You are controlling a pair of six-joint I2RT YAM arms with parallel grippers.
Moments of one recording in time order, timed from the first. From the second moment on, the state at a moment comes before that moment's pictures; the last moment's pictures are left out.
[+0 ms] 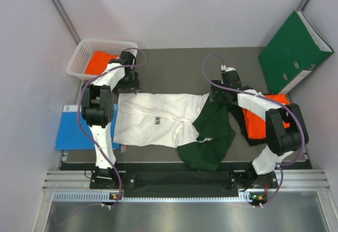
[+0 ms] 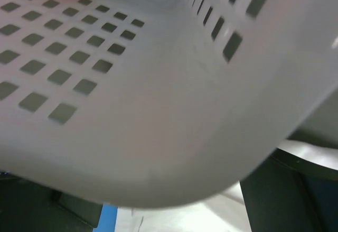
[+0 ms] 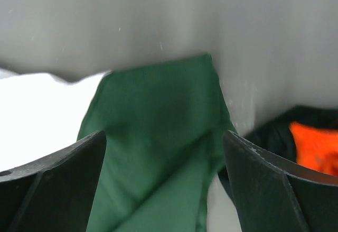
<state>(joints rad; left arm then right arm) -0.12 2.12 1.73 -0.87 -0.24 -0.28 0.30 1.63 1.01 -0.24 0.14 0.26</state>
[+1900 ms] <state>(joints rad) -0.14 2.01 1.72 -0.81 -0.24 -0.27 0.07 2.03 1.51 -0.23 0.05 0.27</state>
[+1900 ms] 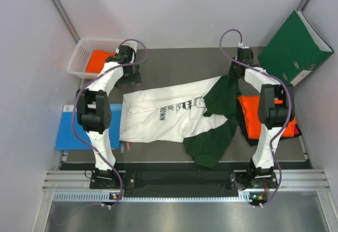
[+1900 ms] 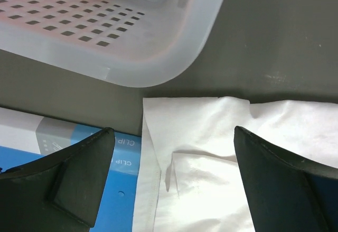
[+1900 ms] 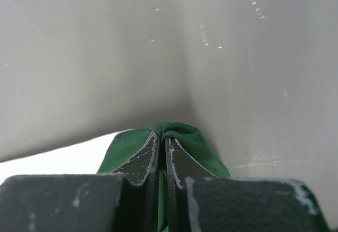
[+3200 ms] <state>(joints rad) -0.14 1.83 1.23 -0.63 -0.04 -0.47 0.07 1.83 1.27 -0.20 -0.15 0.29</state>
